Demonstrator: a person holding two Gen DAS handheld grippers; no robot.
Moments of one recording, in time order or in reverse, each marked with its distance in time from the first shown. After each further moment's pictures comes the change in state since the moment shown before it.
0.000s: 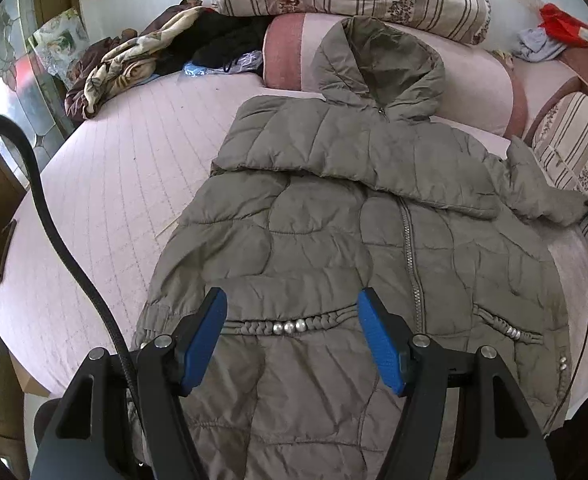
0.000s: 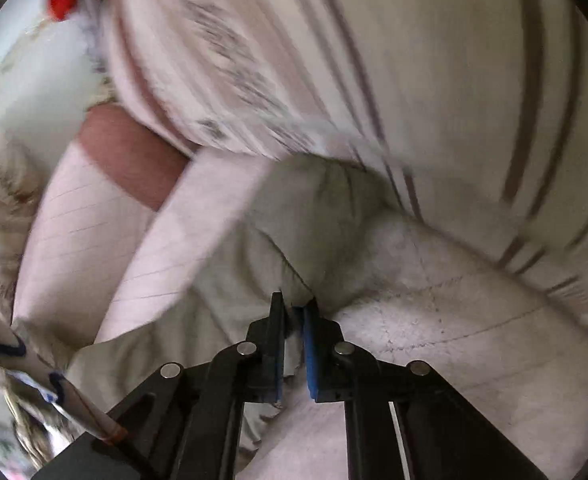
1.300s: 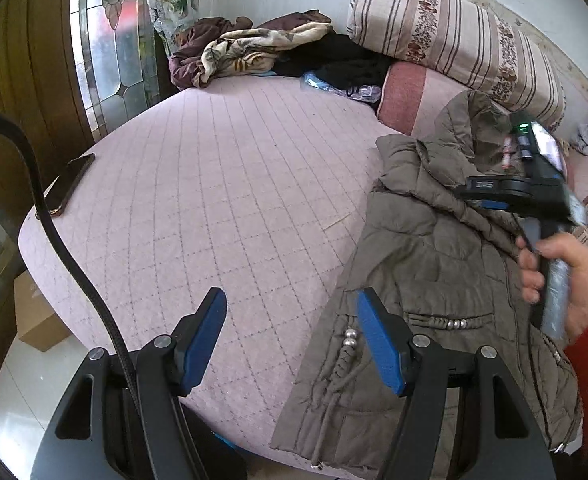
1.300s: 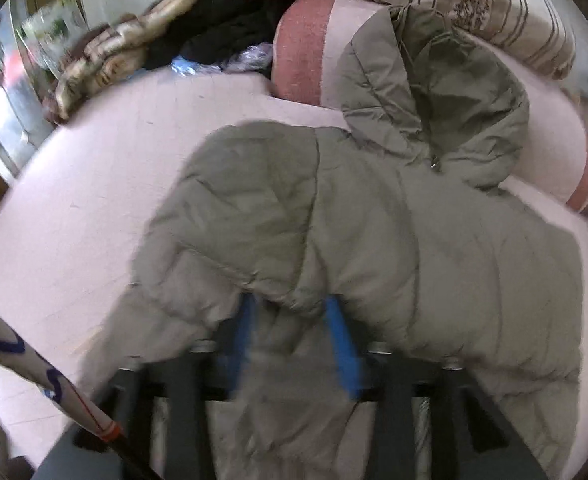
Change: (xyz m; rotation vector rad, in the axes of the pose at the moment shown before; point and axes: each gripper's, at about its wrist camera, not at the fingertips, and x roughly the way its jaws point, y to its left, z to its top) left arm -0.039 0.173 -0.052 -0.255 -0.112 0.080; right arm -0.057 0.406 -0.440 -1.028 0.250 0.254
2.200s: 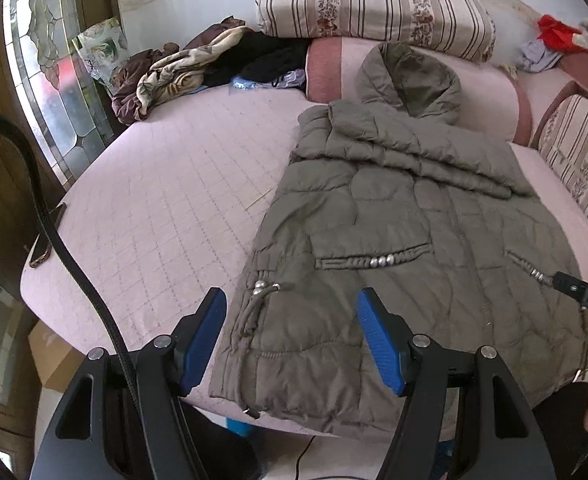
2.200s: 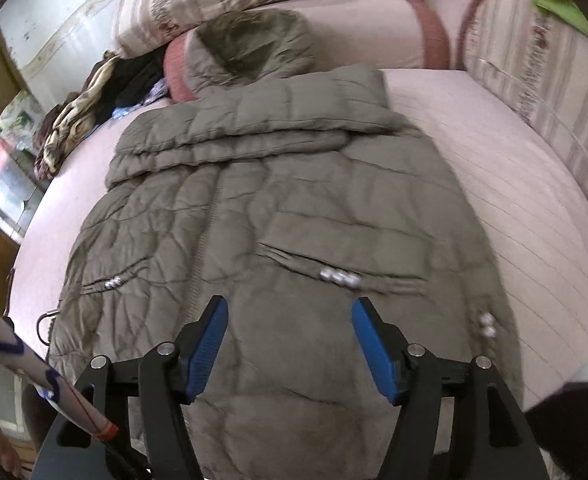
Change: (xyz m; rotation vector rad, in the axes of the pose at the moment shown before) left arm -0.039 -0.084 -0.041 0.263 0.009 -0.010; right arm -0.176 -0.138 -0.247 0.367 -0.041 -0.056
